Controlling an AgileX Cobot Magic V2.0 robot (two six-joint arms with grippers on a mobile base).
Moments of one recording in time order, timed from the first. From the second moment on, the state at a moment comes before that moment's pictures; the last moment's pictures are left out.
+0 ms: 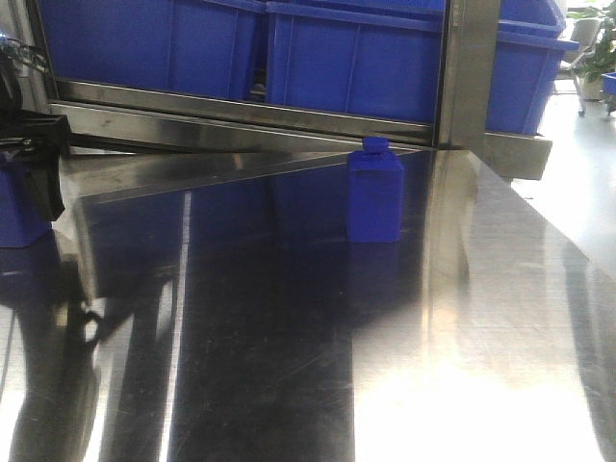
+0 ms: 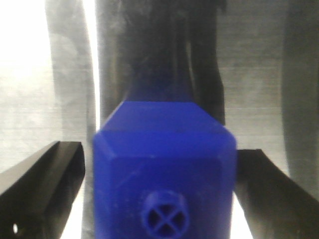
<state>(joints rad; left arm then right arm) -0.09 1.88 -1.43 -0.03 0.97 -0.05 -0.05 -0.01 0.03 -0.03 0.03 0.11</state>
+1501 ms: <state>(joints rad) -0.09 1.07 -1.28 -0.04 0.81 0.07 -0.05 -0.01 -0.15 -0.01 0.11 0.11</state>
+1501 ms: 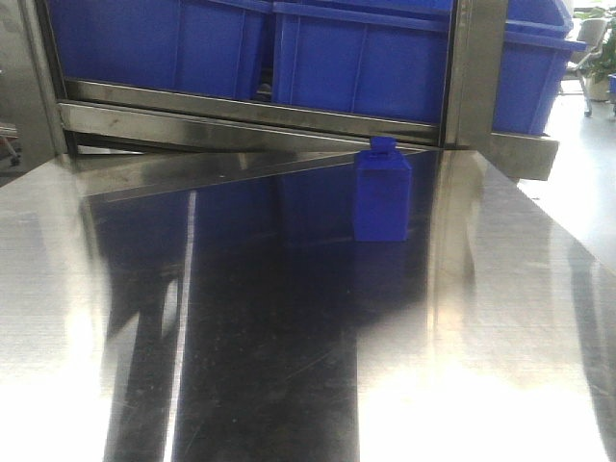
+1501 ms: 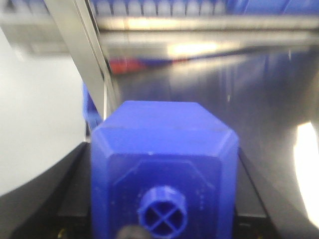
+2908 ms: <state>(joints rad) -0.21 0.51 -0.78 -0.05 0.53 0.08 0.49 1.42 -1.34 0.01 0.85 0.11</state>
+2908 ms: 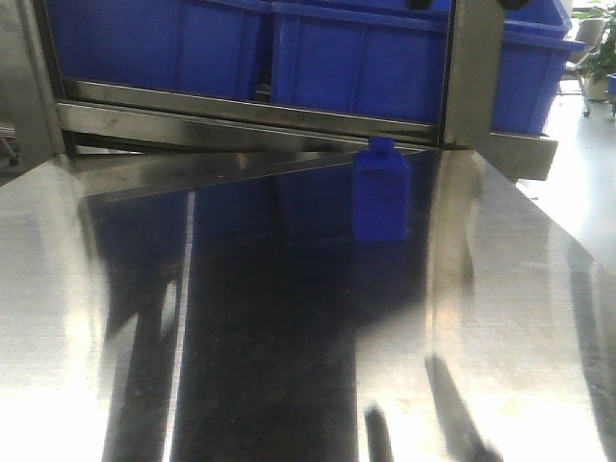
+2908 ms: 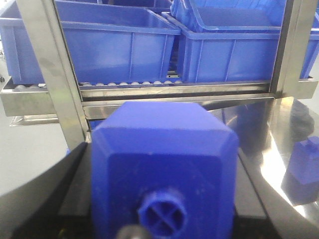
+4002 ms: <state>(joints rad) -0.21 0.51 -0.78 -0.06 0.53 0.08 0.46 2.06 -1.71 -0.01 1.05 0.35</state>
